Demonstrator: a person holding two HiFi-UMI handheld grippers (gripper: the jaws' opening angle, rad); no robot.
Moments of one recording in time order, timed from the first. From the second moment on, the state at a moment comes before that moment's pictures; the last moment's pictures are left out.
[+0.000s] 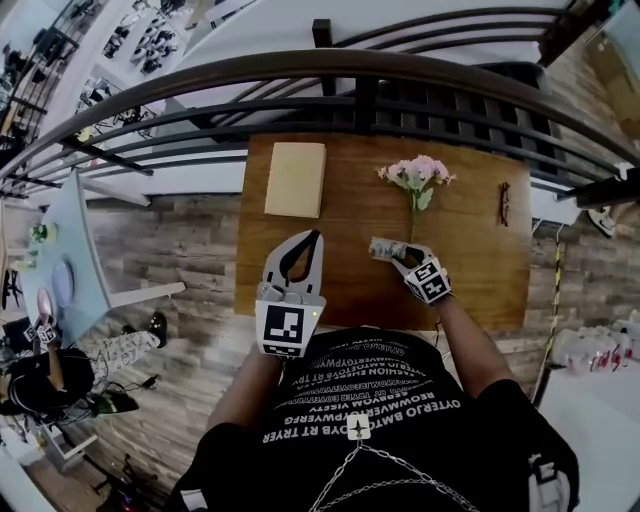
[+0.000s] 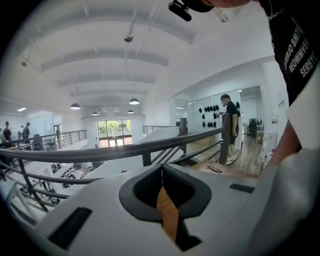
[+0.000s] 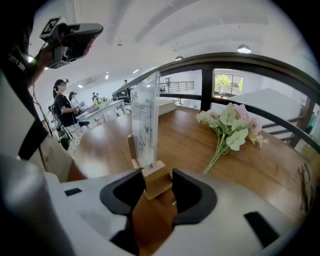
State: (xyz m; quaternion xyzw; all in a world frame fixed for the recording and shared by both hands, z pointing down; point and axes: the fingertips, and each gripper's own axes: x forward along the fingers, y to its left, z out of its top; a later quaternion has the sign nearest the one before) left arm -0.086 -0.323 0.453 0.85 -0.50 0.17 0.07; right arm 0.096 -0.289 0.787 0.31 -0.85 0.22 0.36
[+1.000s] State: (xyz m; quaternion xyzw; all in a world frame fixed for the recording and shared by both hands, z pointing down) left arm -0.021 -0.256 0.353 0.86 -0.51 0.01 0.01; right arm 0.177 -0.271 0.479 0.47 -0.86 0.05 0.16
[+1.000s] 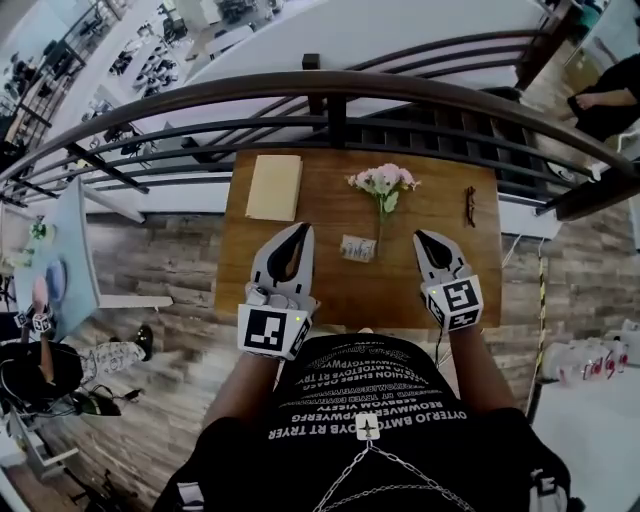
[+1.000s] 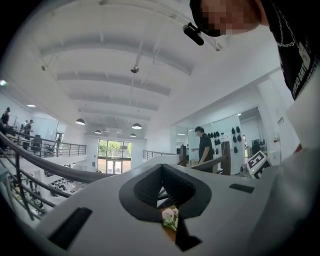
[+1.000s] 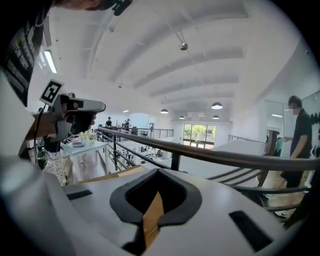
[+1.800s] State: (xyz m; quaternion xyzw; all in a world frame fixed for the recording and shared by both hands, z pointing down) left arm -0.004 -0.195 0.351 0.85 -0.51 0.11 -0.01; right arm 0.161 -0.191 0.444 0.42 -0.89 0.04 0.17
